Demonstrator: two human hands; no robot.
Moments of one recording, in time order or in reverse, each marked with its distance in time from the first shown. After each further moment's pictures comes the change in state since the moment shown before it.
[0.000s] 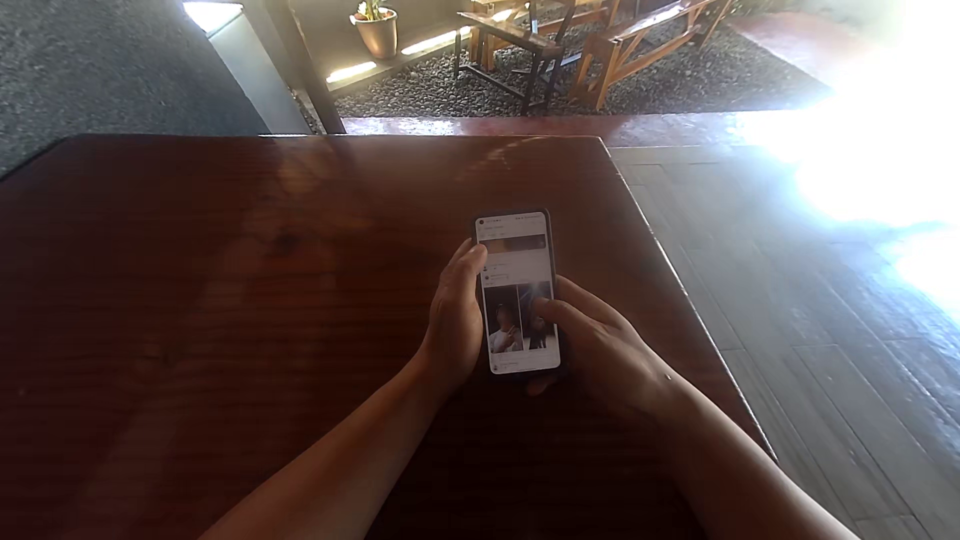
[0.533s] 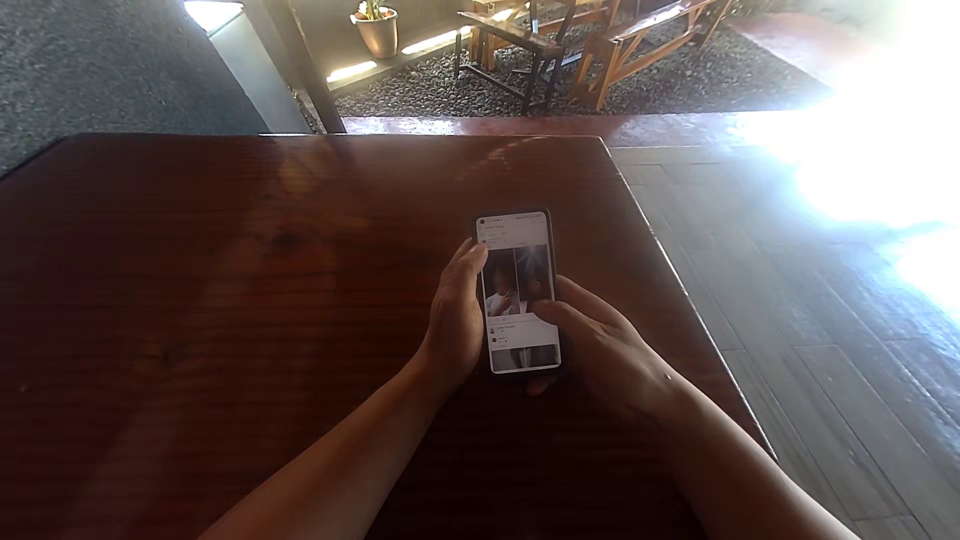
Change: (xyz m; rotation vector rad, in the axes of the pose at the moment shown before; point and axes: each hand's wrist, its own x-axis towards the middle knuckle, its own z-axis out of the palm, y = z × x) left_hand 0.001 -0.001 0.000 -0.014 -0.012 0.011; right_hand -0.001 -0.001 0.001 -0.017 0.015 0.007
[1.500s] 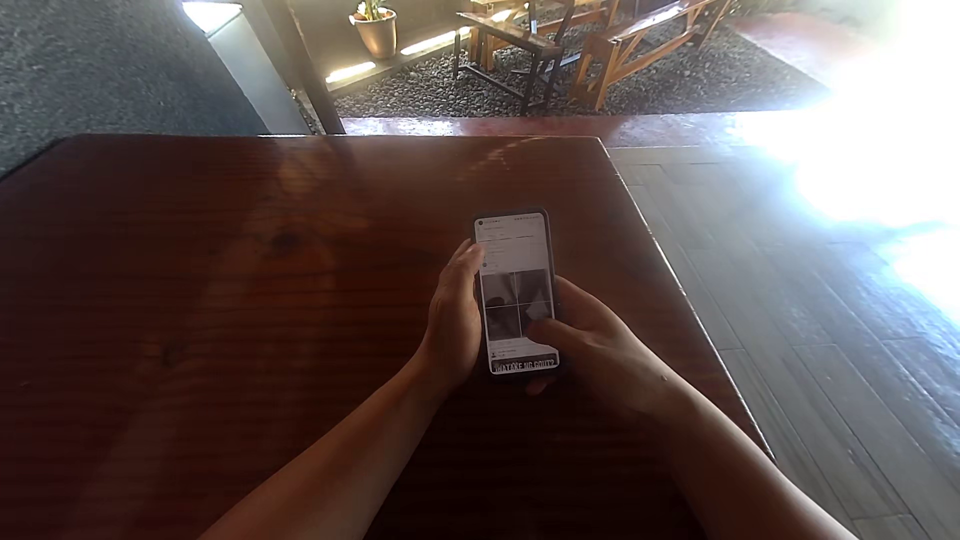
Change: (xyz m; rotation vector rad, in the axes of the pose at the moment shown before) left_hand 0.000 -0.001 0.000 -0.008 0.002 -0.004; right_hand 0.000 0.001 -0.002 -0.029 -0.056 -0.048
